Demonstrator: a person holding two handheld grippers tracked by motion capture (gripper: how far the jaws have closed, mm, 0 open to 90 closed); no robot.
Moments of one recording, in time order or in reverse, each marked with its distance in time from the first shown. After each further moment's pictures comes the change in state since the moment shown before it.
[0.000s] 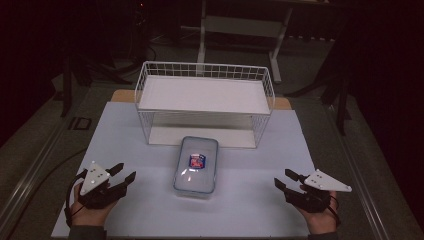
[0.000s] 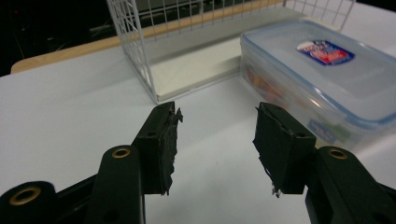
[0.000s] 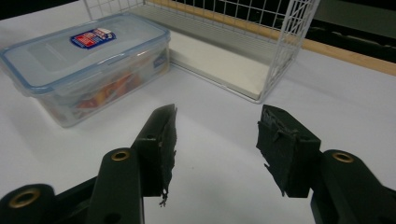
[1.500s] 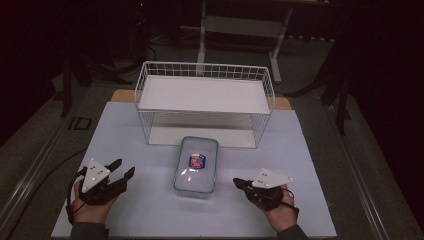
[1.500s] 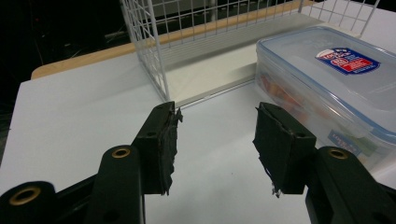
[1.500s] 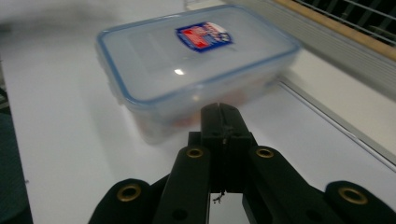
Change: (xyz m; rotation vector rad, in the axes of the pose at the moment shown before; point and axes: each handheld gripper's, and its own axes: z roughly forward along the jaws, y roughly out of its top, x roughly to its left) left arm 0.003 0.000 0.004 -0.016 0.052 0.009; right arm 0.076 0.027 0.072 0.075 0.244 -0.193
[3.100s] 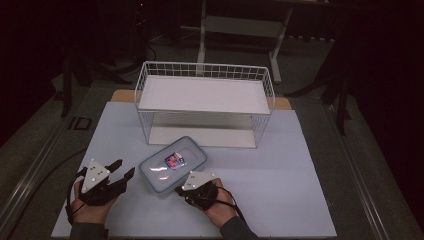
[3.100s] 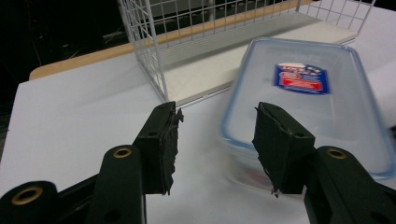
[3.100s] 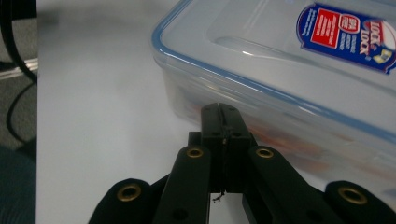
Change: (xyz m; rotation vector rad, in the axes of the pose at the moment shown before) left arm 0.000 -0.001 -0.001 0.004 -0.012 0.007; right arm 0.080 0.045 0.133 0.103 0.207 -0.109
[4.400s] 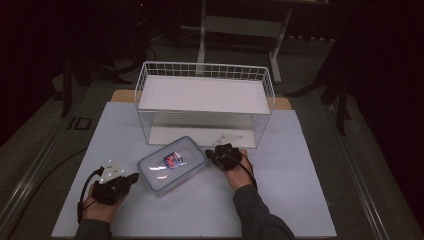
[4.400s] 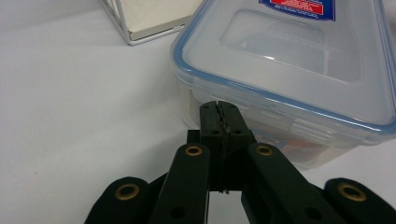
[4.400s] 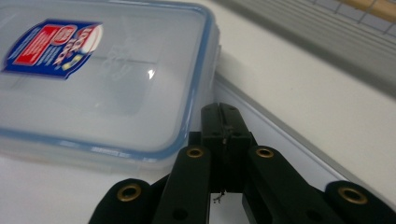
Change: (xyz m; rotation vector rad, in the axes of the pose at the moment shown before) left arm -0.003 -0.019 0.034 0.224 -0.106 -0.050; right arm -0.114 -0.004 -0.024 0.022 -0.239 0.266
